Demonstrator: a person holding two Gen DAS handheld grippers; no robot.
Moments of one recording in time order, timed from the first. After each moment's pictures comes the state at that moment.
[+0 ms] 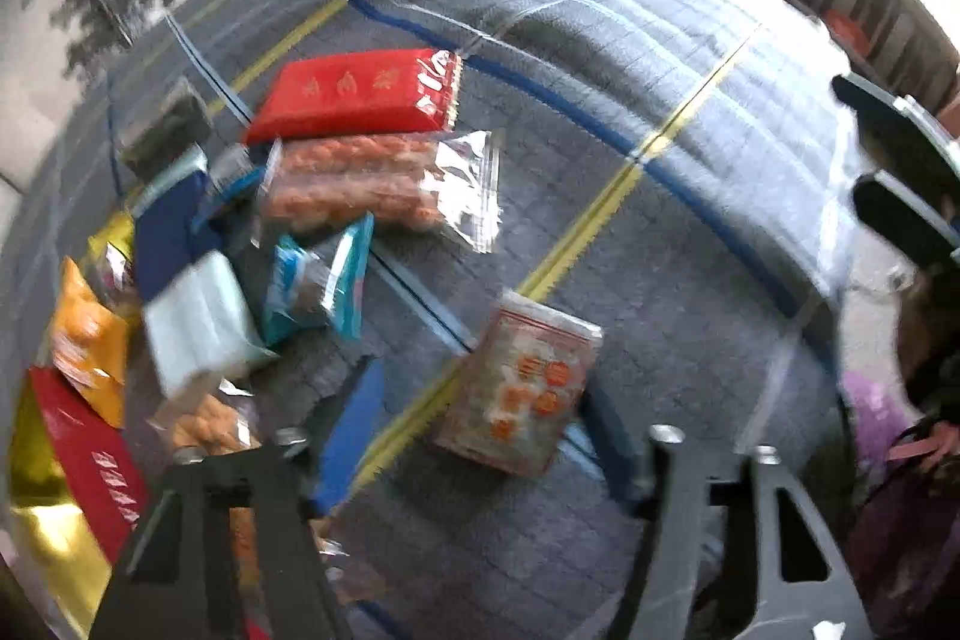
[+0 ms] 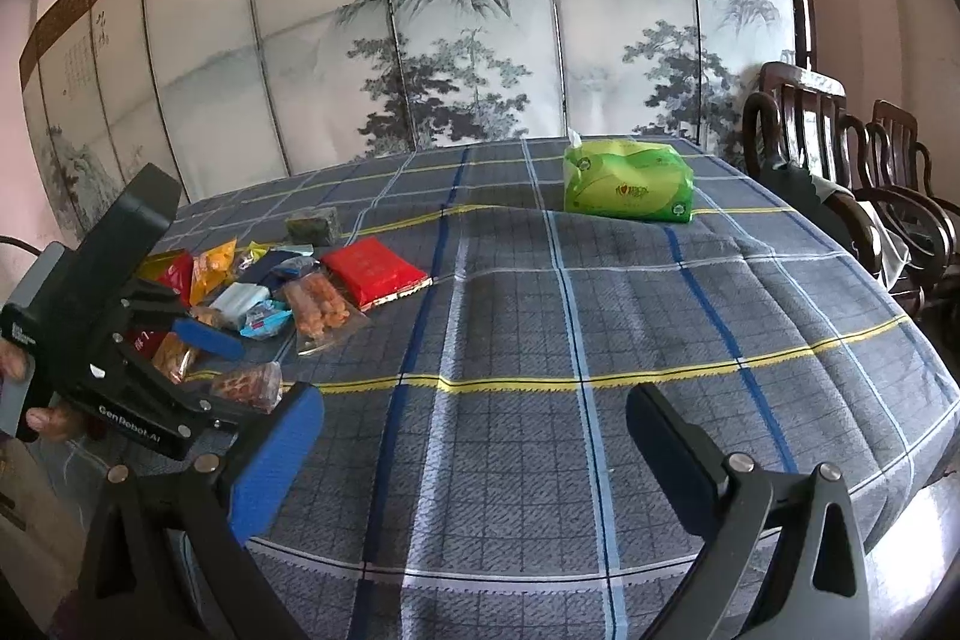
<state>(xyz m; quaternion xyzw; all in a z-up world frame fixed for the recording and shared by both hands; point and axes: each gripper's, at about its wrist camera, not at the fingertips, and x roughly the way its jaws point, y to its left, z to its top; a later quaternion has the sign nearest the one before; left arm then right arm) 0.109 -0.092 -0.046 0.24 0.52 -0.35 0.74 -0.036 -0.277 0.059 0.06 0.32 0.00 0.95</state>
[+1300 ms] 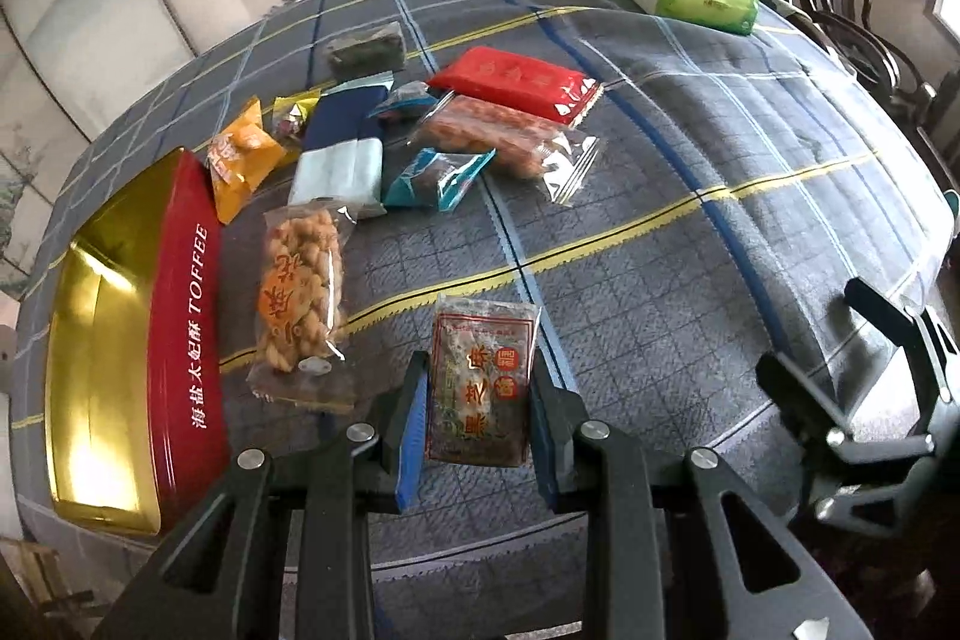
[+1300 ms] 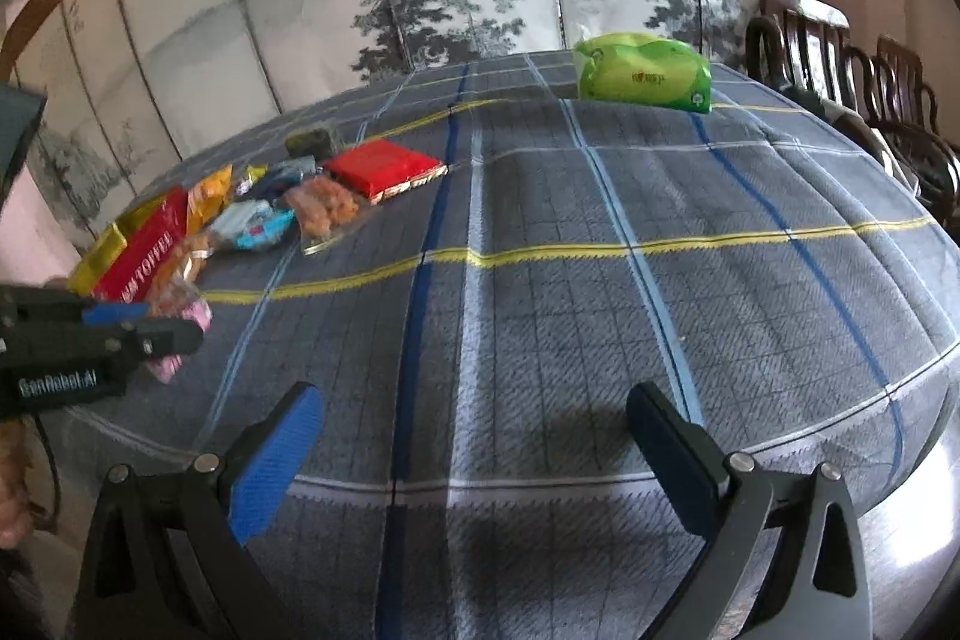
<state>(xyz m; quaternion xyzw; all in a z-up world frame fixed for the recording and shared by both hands) 0.045 -0.068 -0.022 0.14 0.50 -0.14 0.84 -0.041 -0.248 0.011 0.07 0.39 -0.01 0.92</state>
